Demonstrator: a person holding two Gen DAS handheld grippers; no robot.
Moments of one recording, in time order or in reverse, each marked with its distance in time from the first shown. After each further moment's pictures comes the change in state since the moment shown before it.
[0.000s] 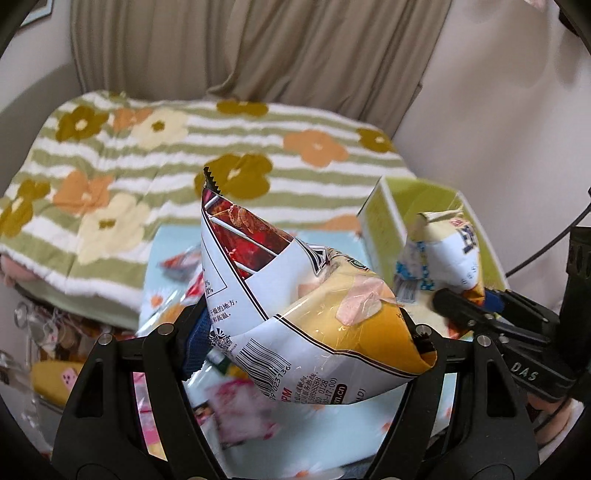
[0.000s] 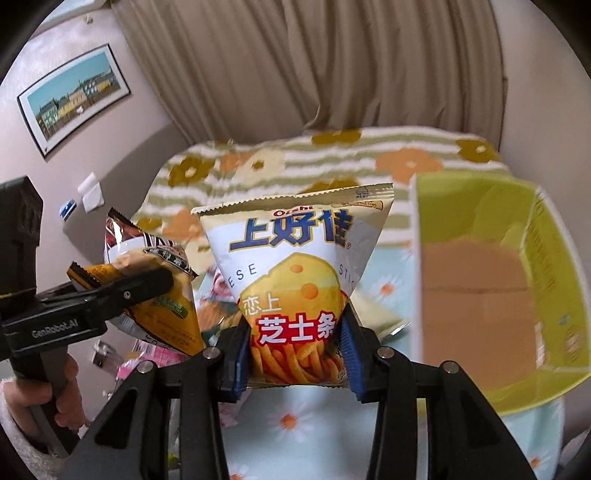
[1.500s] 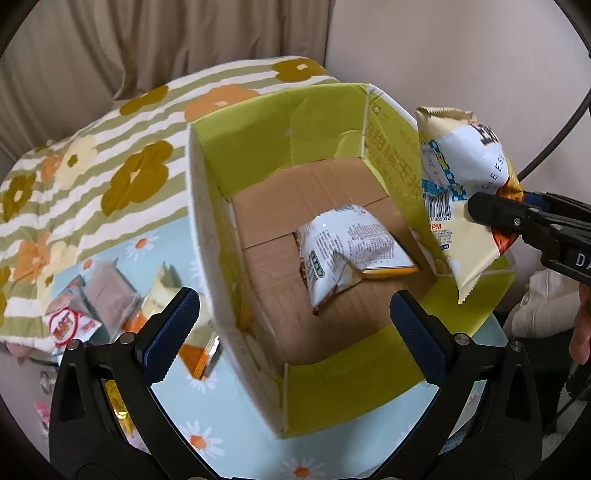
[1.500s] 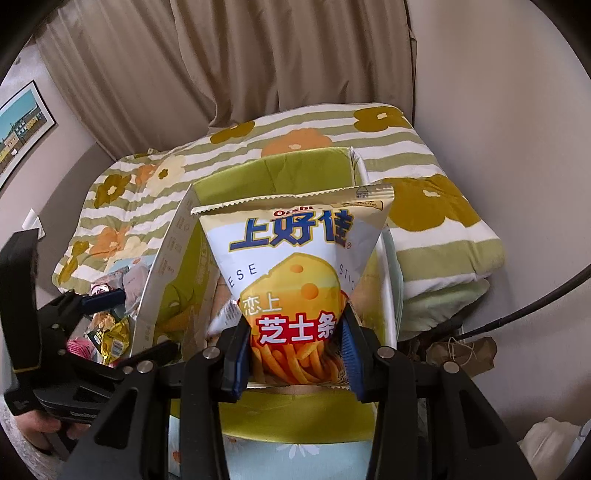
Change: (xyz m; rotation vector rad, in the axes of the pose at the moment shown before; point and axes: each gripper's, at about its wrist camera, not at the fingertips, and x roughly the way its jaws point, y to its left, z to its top) left arm 0.145 -0.237 -0.026 0.327 0.228 0.009; right arm -0.048 -0.221 0.006 0.155 0.111 -0.165
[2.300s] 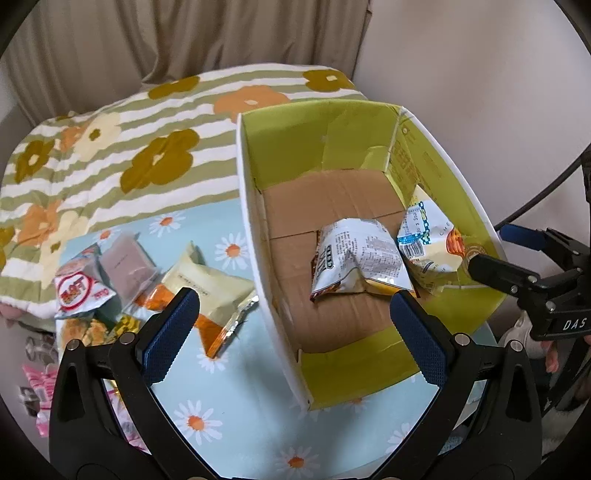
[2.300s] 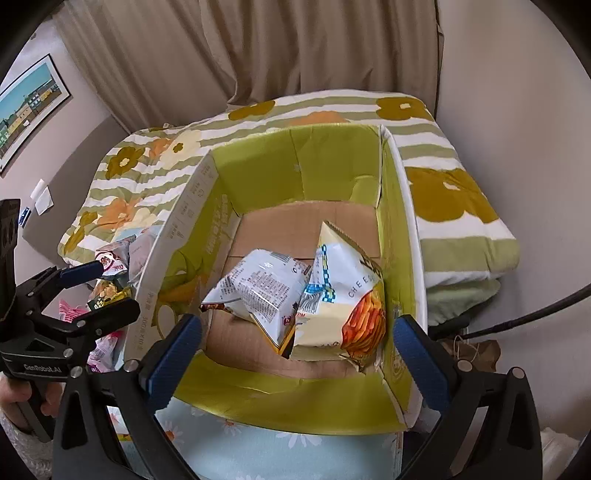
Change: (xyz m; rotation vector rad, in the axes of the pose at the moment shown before) left arm -0.024 0.028 -0.014 -0.133 -0.039 0.024; right arm 0.013 0.006 -0.010 -0.089 0.044 0.038
